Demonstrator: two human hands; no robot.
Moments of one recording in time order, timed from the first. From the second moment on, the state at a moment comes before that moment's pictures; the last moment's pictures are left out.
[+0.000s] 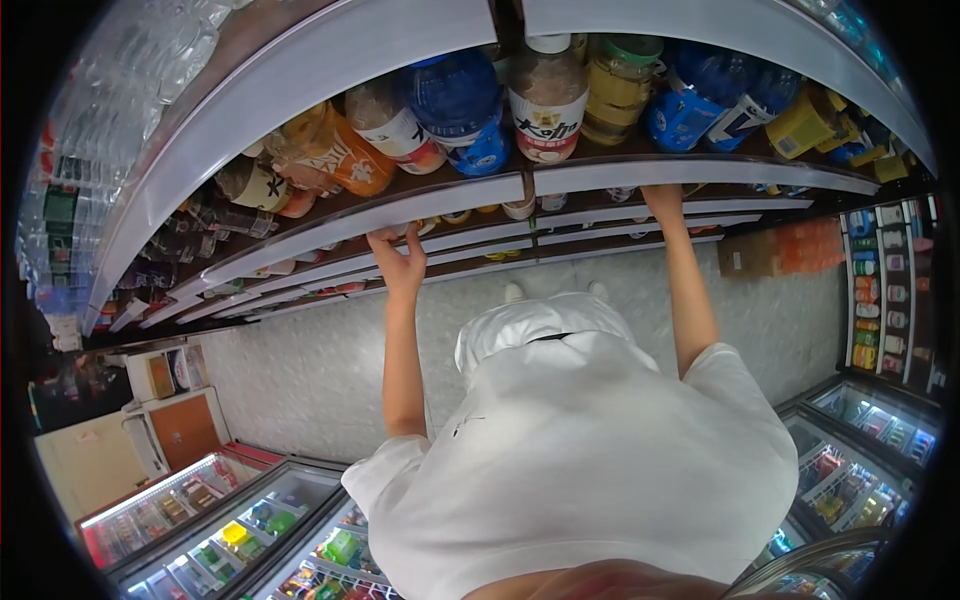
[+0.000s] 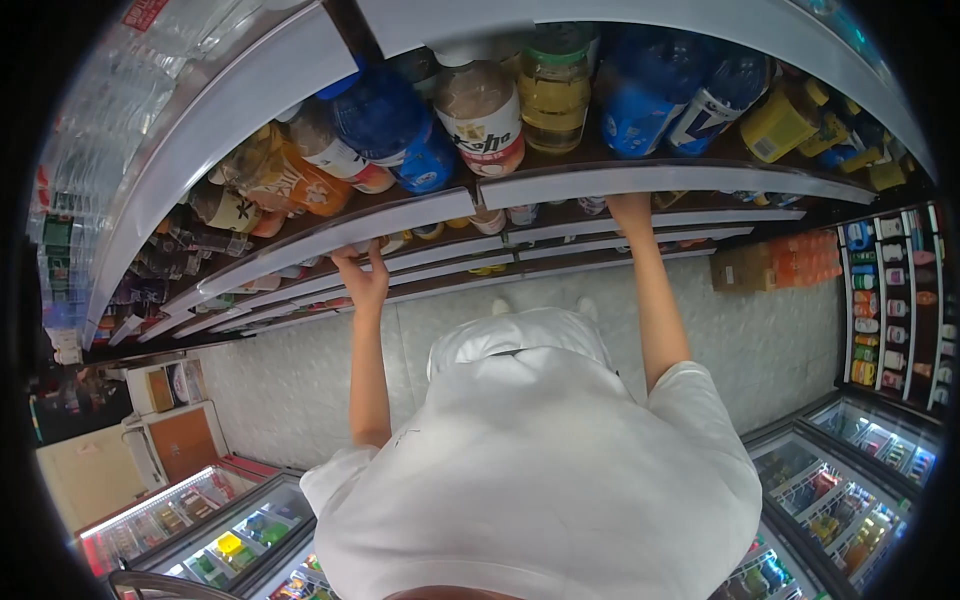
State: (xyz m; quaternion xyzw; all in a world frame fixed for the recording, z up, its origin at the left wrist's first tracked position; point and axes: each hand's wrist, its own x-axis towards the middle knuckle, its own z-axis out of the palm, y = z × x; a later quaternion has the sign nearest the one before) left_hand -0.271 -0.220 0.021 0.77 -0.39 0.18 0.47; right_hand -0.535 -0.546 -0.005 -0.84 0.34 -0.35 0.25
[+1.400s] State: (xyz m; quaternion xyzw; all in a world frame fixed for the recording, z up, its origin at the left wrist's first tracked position) left_hand -0.173 -0.128 0.025 0.83 -0.17 0.21 0.50; right_hand -0.617 -0.405 -0.217 -0.62 0.64 0.02 0.45
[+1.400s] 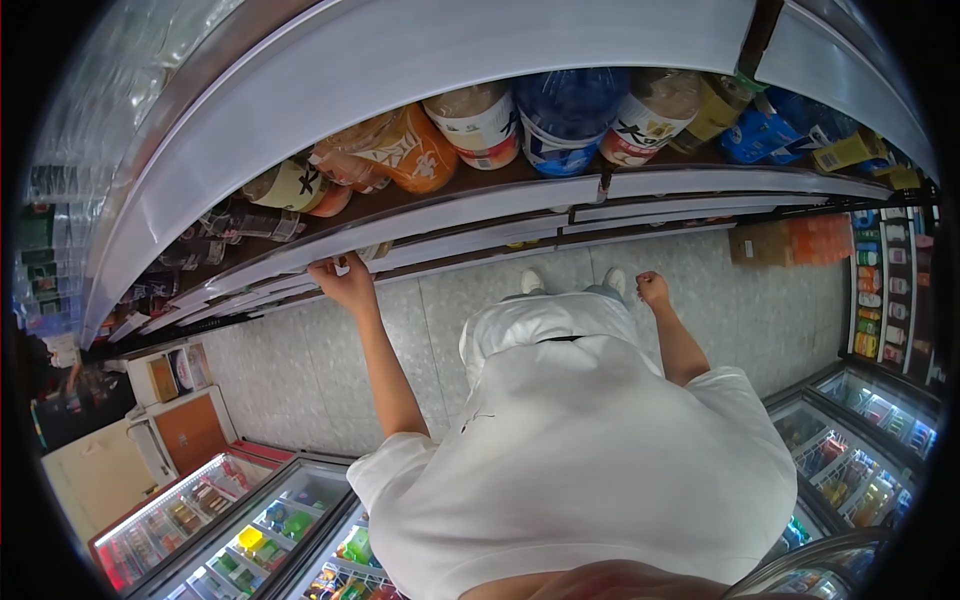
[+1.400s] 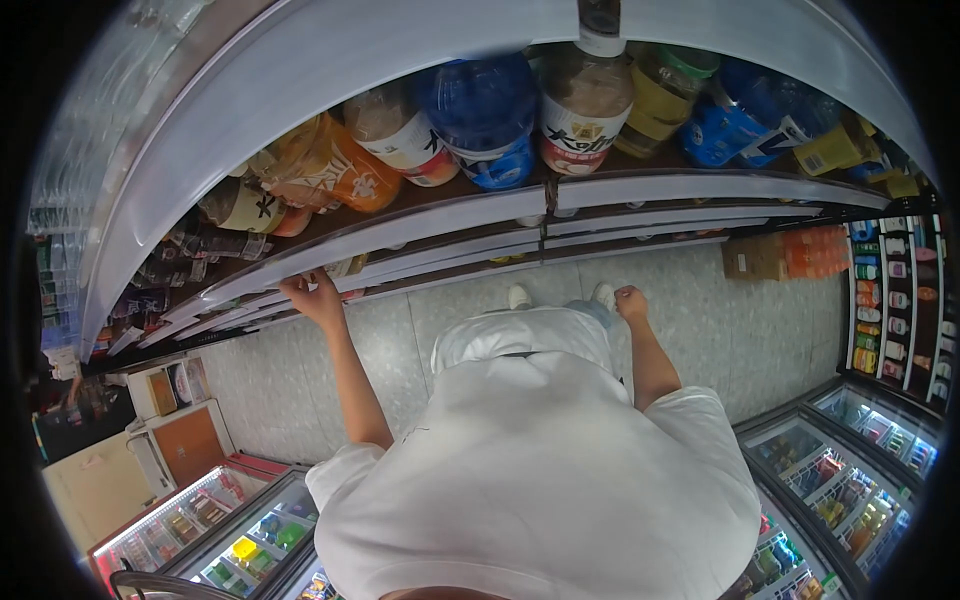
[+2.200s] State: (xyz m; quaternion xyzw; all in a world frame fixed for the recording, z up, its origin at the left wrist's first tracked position) left_hand -0.144 -0.151 -0.022 0.84 -0.32 0.06 0.44; right_hand -0.650 -0.369 -0.222 -0.55 0.66 0.07 0.50
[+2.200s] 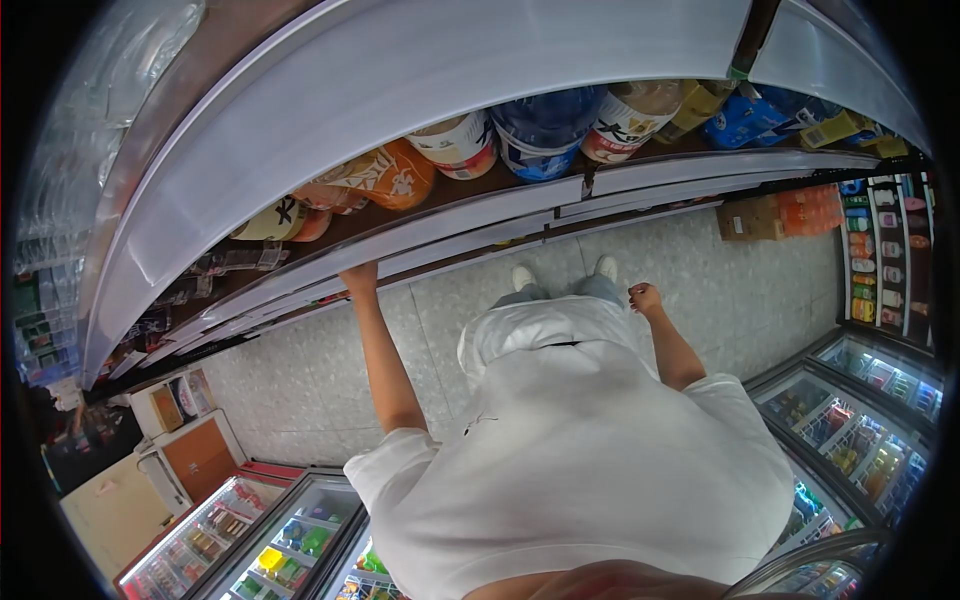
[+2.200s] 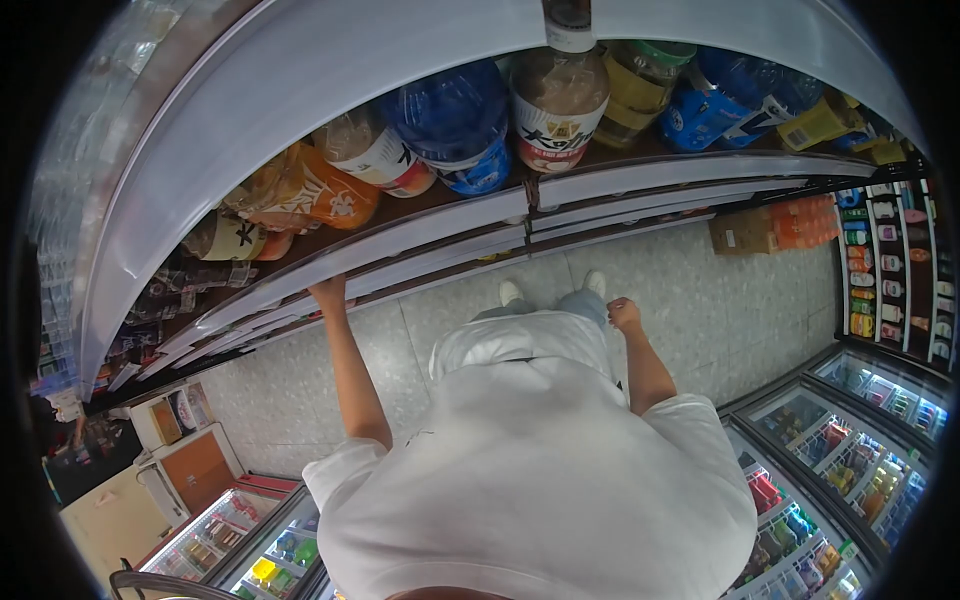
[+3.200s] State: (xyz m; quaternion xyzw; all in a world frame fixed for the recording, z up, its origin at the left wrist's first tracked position) left_hand -0.450 -0.331 0.222 0.17 -0.63 -0.35 0.67; right_hand -0.741 -0.424 -0.205 -0.57 0.63 0.03 0.53
